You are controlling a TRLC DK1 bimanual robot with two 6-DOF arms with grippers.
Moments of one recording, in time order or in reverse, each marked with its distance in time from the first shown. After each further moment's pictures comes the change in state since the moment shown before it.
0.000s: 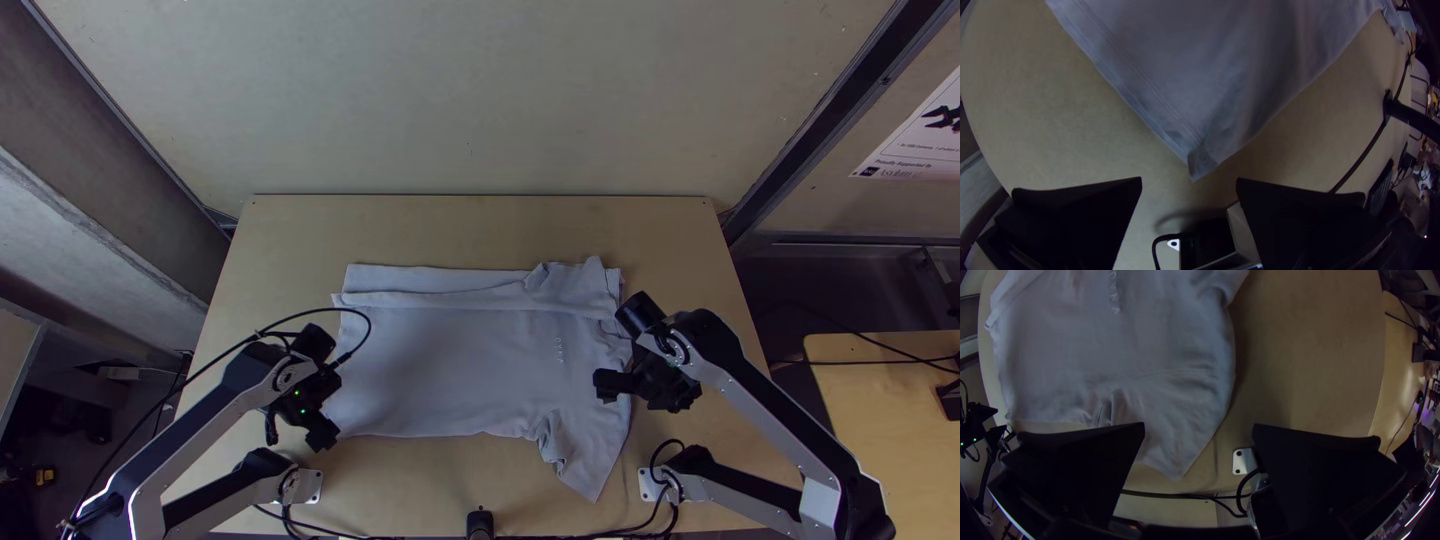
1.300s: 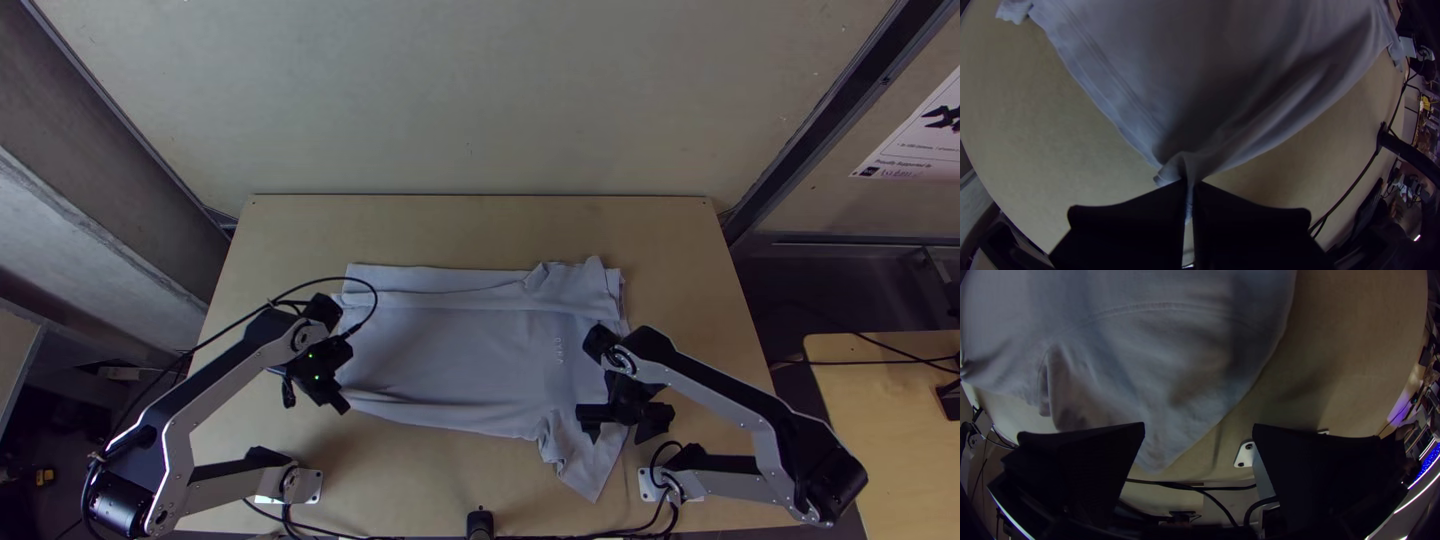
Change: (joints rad) left arm 0.102 0.243 0.128 0.130 0.054 0.079; right arm 0.089 0.227 -0.235 0.153 -0.110 -0.048
